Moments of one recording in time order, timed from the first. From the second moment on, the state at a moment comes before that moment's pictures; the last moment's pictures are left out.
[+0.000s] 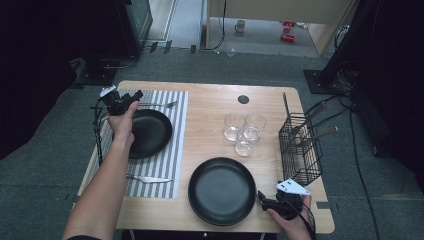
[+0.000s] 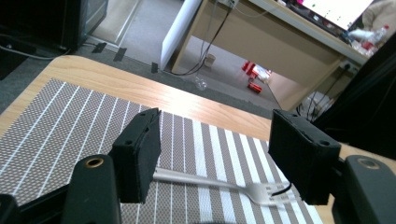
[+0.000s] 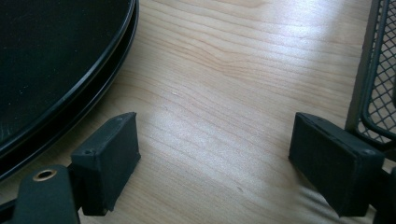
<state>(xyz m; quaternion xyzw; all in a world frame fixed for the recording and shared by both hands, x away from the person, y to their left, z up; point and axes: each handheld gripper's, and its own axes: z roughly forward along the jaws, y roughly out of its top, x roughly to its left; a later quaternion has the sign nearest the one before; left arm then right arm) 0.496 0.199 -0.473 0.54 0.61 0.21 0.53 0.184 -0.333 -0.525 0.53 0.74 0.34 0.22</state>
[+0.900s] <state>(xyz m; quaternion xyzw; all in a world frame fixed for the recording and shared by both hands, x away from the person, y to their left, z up) 0.416 0.192 -0.448 0.63 0.53 0.16 0.54 0.184 -0.332 -0.526 0.53 0.75 0.34 0.22</state>
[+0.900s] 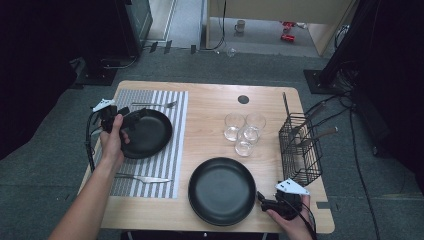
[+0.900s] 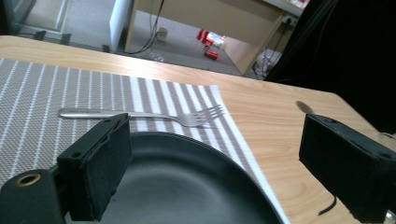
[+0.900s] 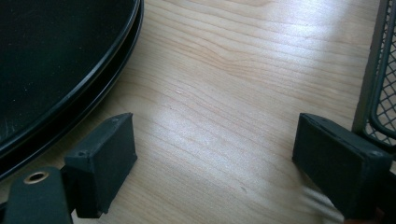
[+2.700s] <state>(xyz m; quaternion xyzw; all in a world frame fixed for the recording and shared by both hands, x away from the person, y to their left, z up) 0.288 0.120 -0.481 0.74 0.43 0.20 0.48 0.209 -0.291 -0.459 0.47 0.73 0.41 0.29</state>
